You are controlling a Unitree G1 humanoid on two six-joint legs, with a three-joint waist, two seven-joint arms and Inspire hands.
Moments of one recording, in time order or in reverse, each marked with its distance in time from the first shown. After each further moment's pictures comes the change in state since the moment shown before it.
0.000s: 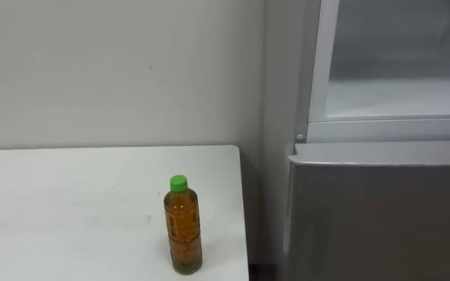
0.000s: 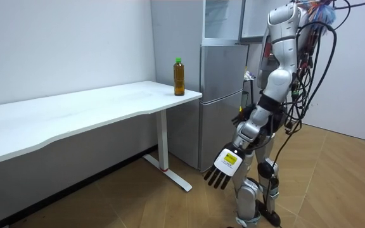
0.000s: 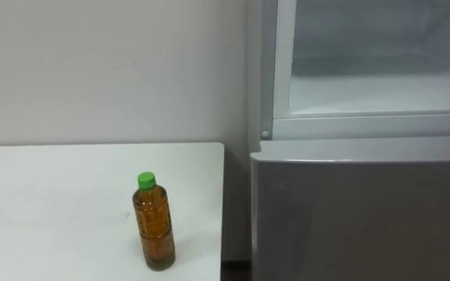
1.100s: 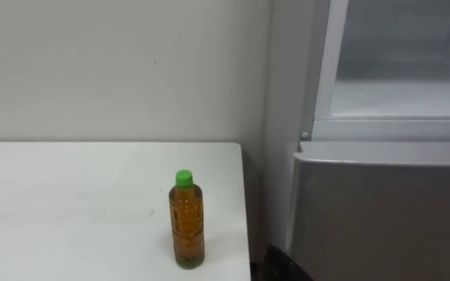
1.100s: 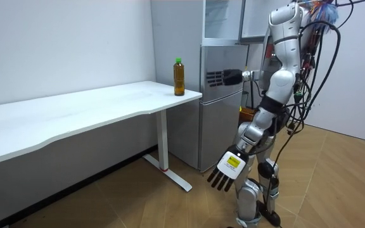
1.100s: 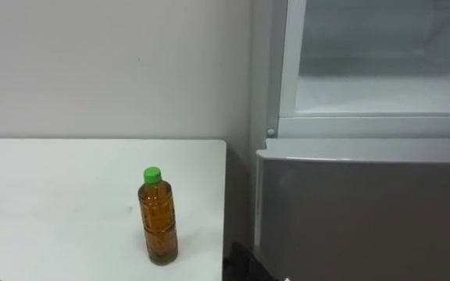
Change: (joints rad) left arm 0.026 0.038 -0.037 0.007 -0.018 -0.023 -0.062; right arm -0.060 -0.033 0.040 -0.842 0.005 0.013 0.178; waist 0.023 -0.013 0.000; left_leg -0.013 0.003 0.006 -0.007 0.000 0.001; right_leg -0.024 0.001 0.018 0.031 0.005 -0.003
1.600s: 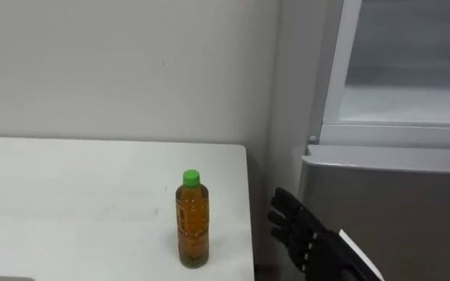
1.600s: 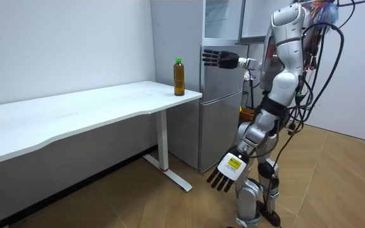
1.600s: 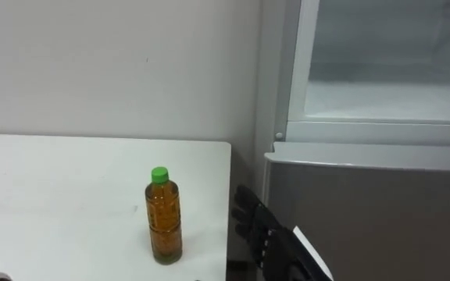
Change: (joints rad) left arm -0.007 0.004 0.000 -0.002 0.002 -0.020 0.004; right arm -0.085 0.008 -0.032 -0.073 0.037 -0.010 -0.048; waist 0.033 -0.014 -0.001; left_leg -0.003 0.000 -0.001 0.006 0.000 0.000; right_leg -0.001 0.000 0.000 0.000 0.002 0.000
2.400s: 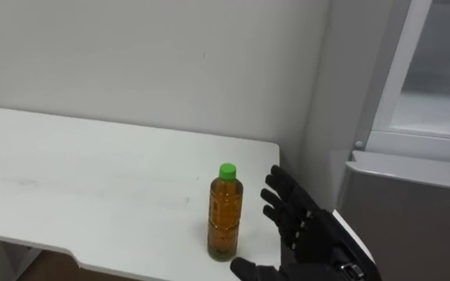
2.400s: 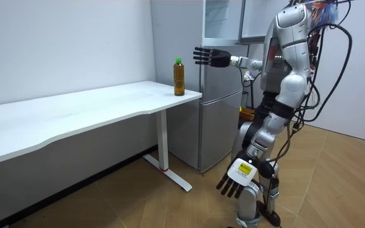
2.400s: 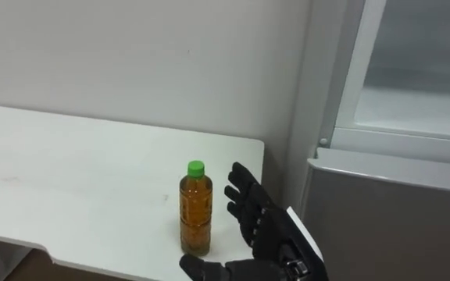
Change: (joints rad) left arm 0.002 0.010 0.002 0.007 0.081 0.001 -0.001; right arm -0.085 -0.002 0.064 0.048 0.077 -0.018 -0.101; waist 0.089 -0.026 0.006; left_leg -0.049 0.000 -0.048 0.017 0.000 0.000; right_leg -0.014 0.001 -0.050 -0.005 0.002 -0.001
